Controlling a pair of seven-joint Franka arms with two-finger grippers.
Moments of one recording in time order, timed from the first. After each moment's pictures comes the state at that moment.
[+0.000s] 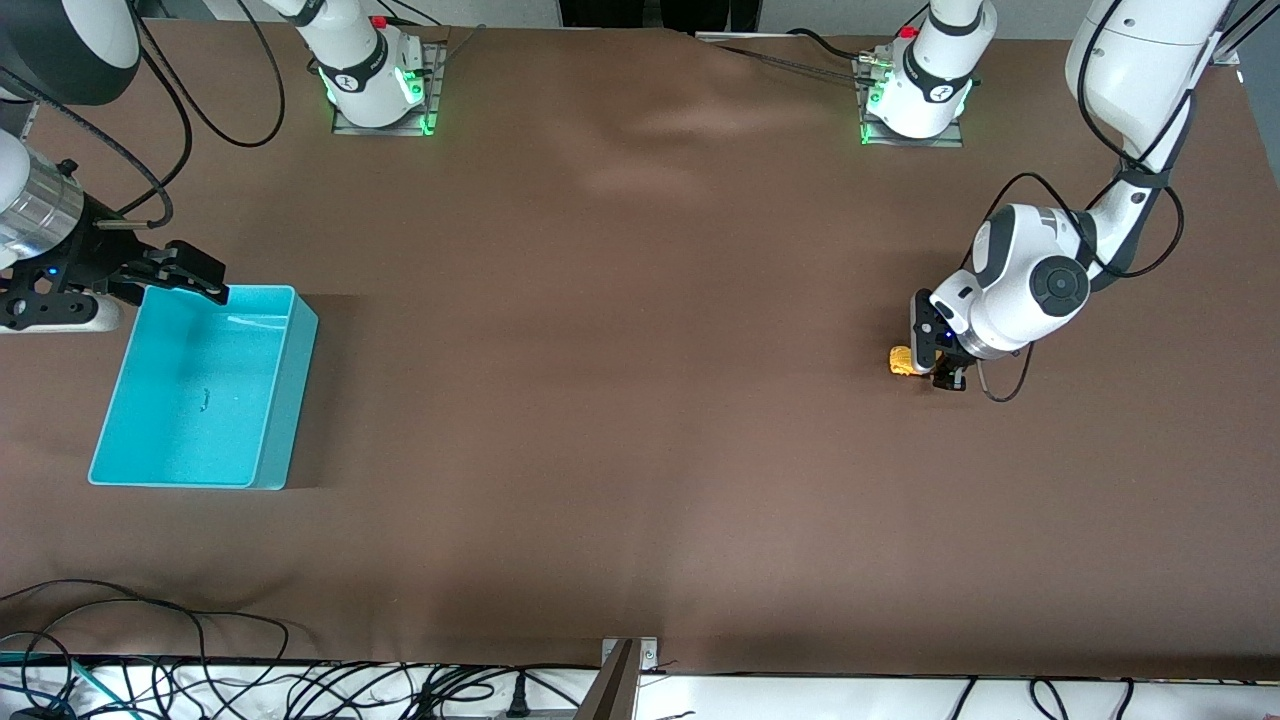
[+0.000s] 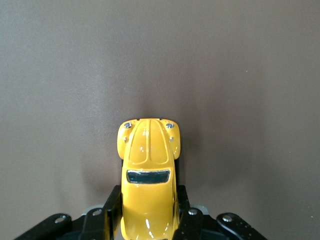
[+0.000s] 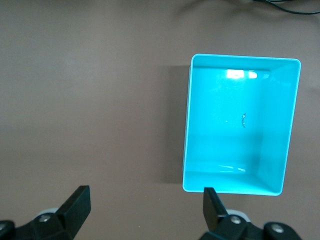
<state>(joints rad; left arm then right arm) 0.10 0.42 -0.15 -2.23 0.08 2.59 1.52 0.17 0.12 -0.12 -1.56 0.01 1.68 0.03</state>
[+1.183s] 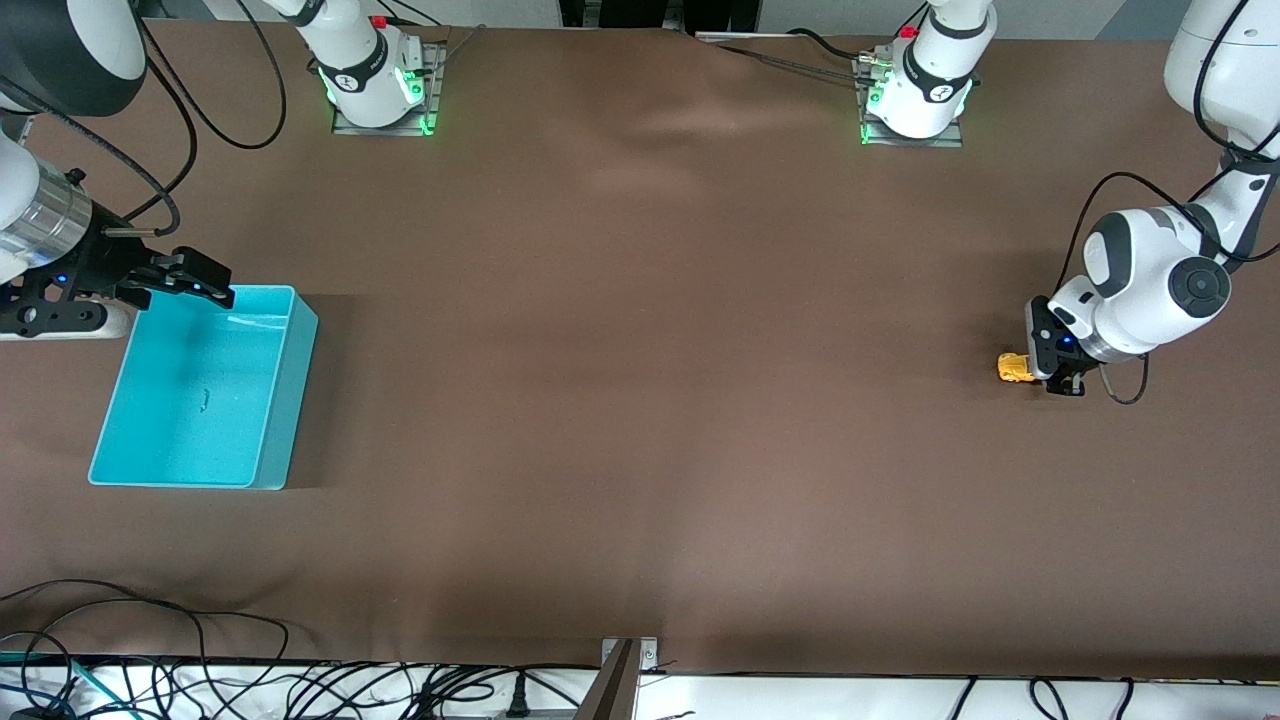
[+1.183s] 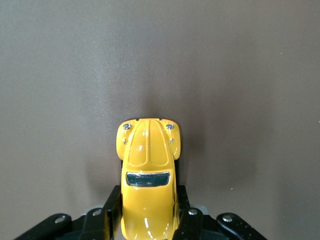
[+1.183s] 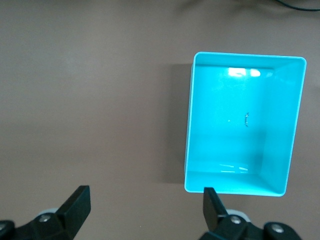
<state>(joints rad) 0.40 0.46 -0.13 -2.17 0.22 2.60 1.70 0.17 0.14 -0.12 -1.56 0.02 1.69 0.03</state>
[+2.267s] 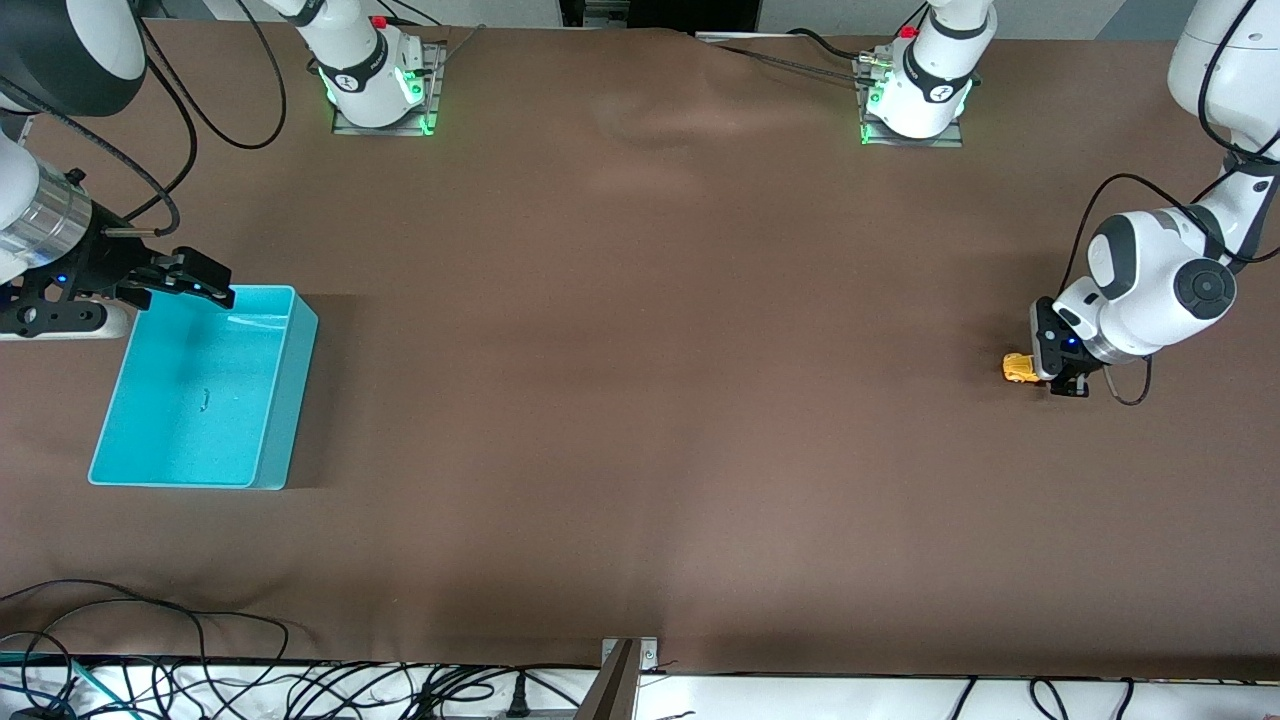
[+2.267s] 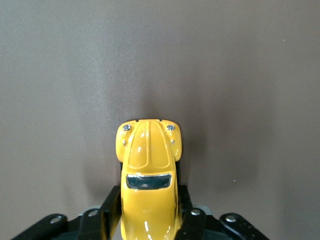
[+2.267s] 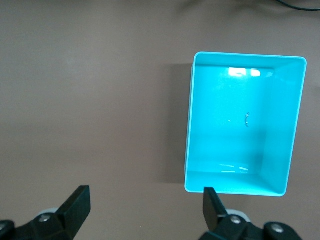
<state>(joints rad) 0.42 0.47 -0.13 -2.15 0.23 2.60 1.72 0.17 0.14 -0.12 -1.56 0.02 1.69 0.03</state>
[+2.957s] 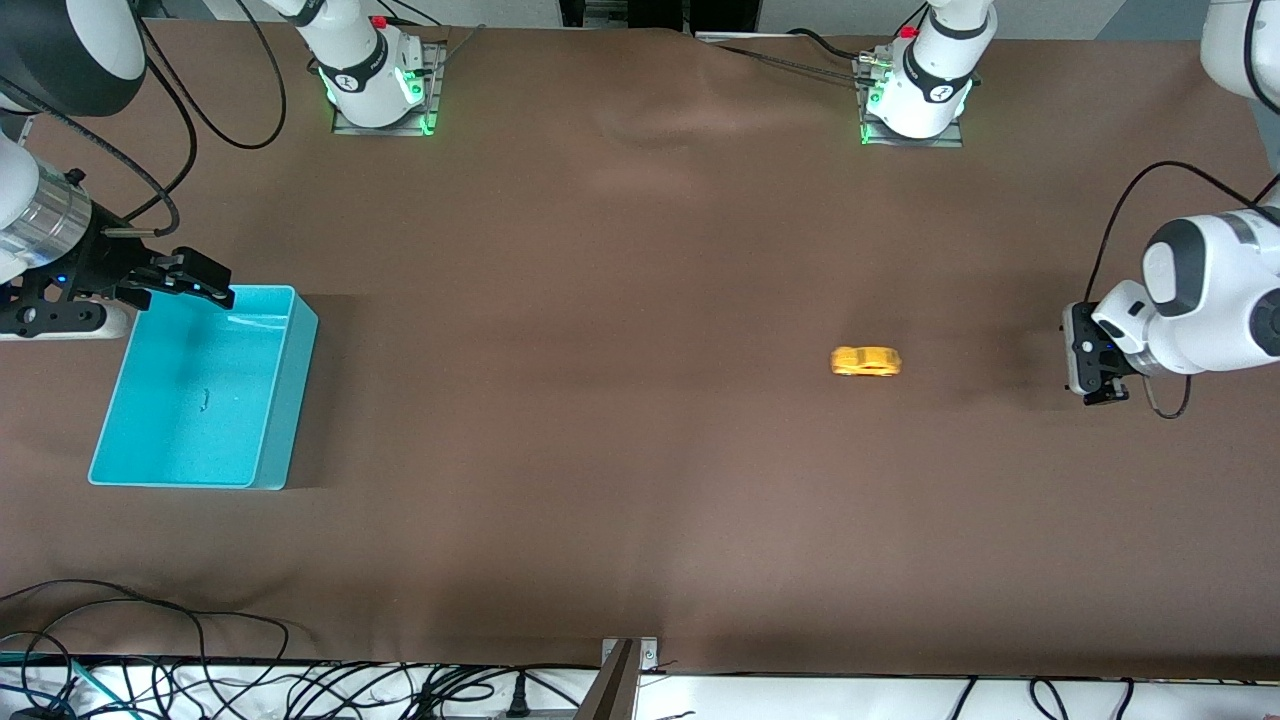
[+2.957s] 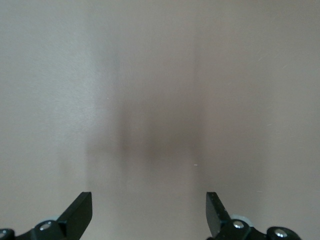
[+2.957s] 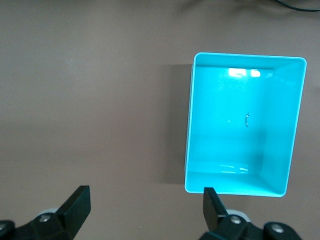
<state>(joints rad) 0.42 0.41 -0.20 -1.88 0.16 2.04 1.60 0.17 0.14 -0.12 -1.56 0.02 1.69 0.03</state>
